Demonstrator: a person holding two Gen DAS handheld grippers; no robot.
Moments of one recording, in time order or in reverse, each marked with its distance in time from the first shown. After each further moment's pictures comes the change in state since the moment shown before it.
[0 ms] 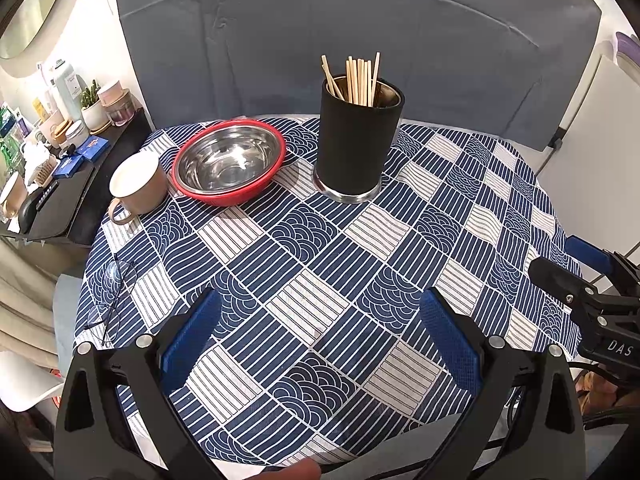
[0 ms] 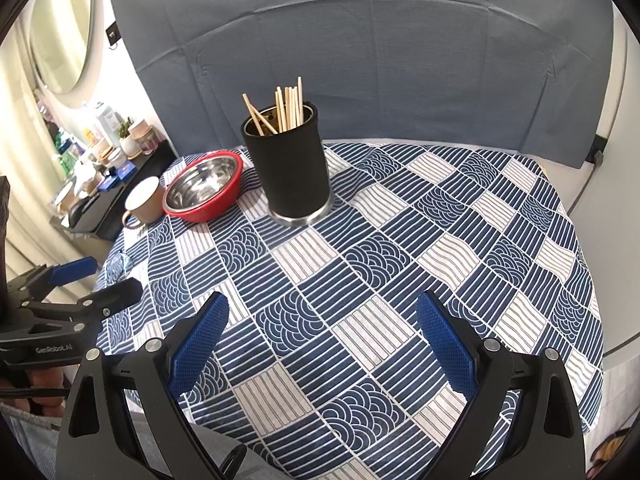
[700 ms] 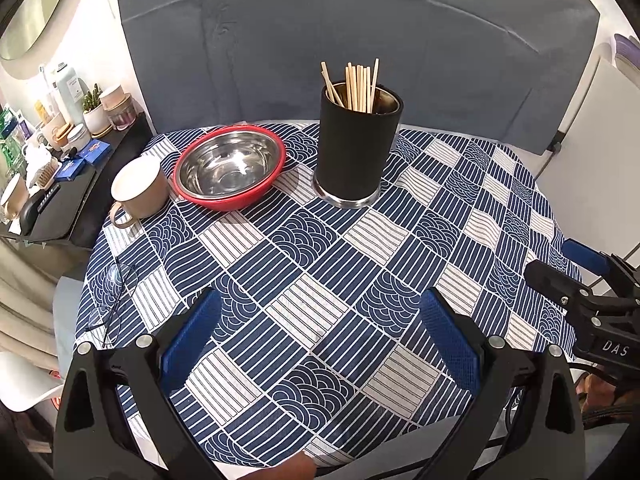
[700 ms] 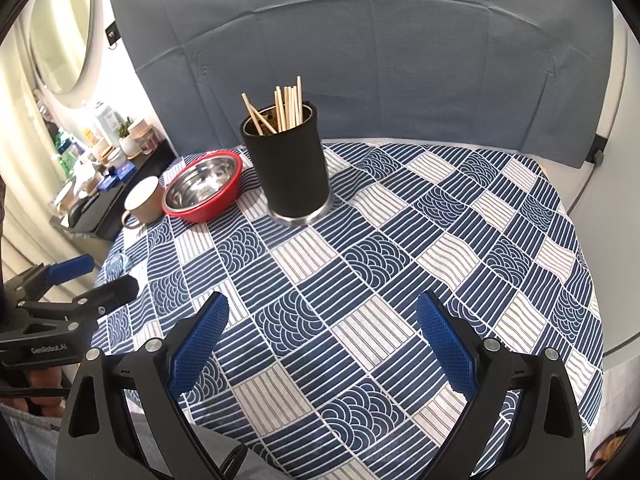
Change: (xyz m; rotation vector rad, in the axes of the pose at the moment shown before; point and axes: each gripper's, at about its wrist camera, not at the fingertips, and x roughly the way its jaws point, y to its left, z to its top) left arm -0.005 0.000 0.000 -0.002 -0.018 0.001; right arm 0.000 0.001 -0.001 0.000 0.000 -0.001
